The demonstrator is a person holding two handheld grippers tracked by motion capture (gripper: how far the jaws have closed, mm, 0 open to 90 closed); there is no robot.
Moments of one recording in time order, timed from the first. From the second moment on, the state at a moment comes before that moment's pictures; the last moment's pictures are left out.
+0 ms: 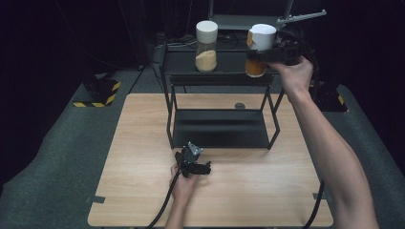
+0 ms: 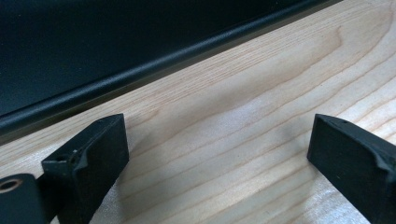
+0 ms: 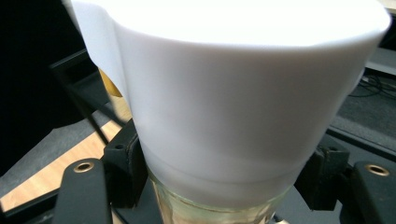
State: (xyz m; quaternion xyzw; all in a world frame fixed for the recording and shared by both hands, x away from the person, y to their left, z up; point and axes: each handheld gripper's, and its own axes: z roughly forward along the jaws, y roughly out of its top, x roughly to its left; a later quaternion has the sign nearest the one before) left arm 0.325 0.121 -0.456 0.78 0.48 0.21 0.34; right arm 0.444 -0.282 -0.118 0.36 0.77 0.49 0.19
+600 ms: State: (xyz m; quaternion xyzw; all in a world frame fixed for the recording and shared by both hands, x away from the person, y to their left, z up) left arm 0.325 0.121 -0.456 0.78 0.48 0.21 0.34; right arm 0.466 -0.253 -0.129 0.42 0.74 0.48 0.22
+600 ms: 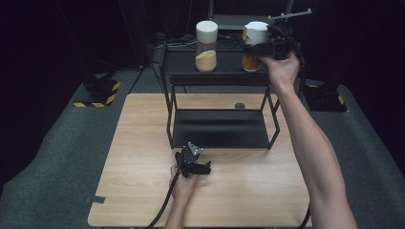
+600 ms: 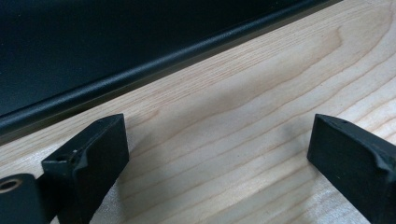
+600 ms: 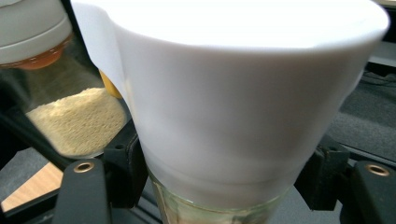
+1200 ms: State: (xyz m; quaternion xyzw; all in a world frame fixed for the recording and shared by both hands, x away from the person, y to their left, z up) left arm 0.325 0.121 -0.456 0.78 0.48 0.21 0.34; right arm 0.468 -0.246 -0.136 0.41 0.74 0.47 0.24
